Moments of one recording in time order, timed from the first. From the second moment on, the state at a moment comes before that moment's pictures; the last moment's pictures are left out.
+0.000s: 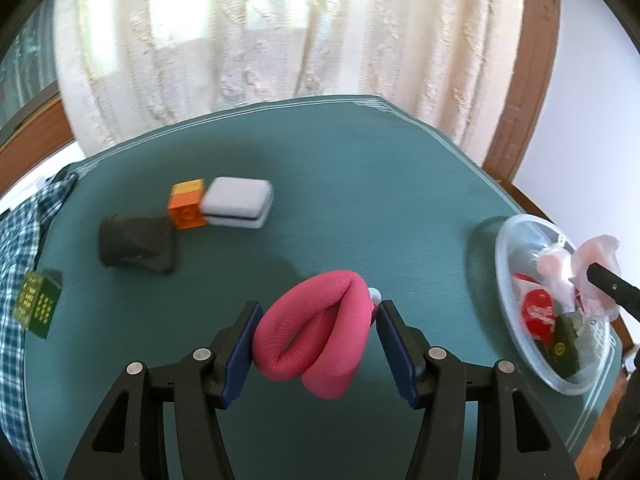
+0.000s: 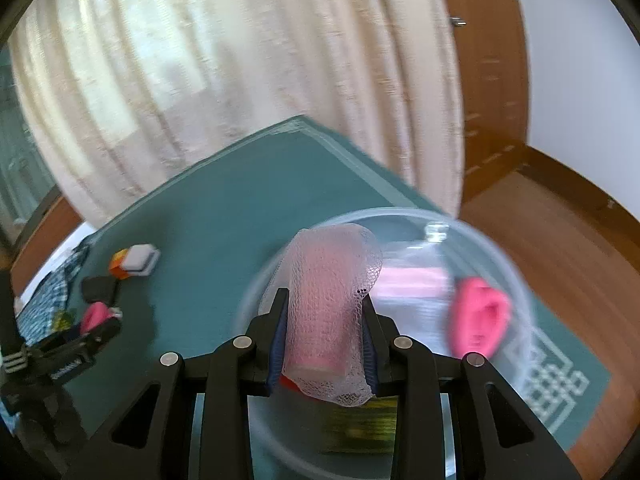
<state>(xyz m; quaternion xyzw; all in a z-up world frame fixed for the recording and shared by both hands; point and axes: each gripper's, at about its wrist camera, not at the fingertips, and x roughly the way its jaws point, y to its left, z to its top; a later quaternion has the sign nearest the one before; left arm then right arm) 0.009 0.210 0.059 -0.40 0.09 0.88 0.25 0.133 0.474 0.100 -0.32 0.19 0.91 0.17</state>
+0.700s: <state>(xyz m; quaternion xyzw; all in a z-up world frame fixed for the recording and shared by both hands) 0.027 0.283 0.066 -0.38 0.12 0.86 0.31 0.158 0.522 0.061 -0.36 0.22 0.89 0.20</state>
